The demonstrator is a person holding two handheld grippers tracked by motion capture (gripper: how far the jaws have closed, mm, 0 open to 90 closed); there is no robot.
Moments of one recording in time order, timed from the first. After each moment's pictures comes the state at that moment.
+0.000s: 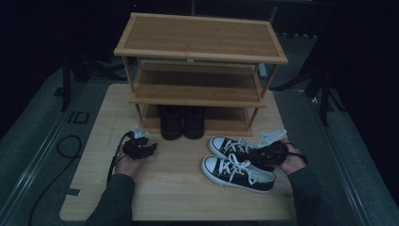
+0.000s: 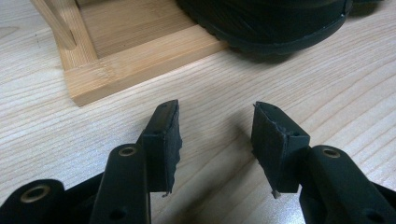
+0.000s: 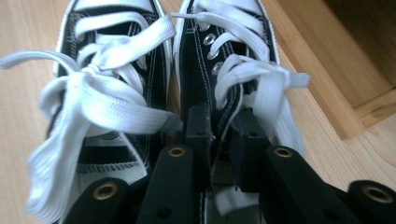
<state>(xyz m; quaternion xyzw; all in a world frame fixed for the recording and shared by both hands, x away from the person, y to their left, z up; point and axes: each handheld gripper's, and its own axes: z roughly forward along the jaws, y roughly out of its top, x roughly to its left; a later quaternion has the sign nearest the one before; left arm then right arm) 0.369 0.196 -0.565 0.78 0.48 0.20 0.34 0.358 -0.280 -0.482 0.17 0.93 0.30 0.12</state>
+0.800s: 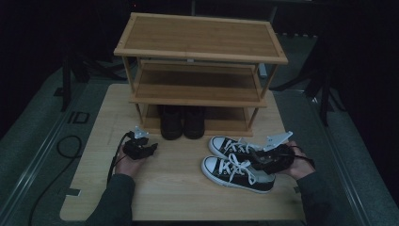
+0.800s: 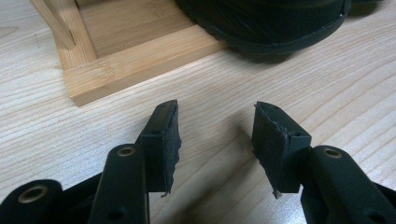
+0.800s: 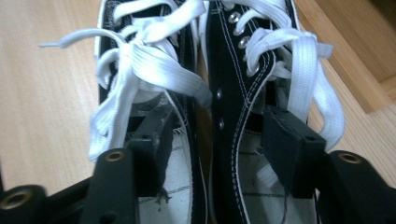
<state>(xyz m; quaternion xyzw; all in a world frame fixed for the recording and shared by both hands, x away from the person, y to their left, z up) 0.368 0.196 -0.565 0.78 0.48 0.20 0.34 0.344 -0.291 -0.477 0.18 0.94 0.28 0.08</state>
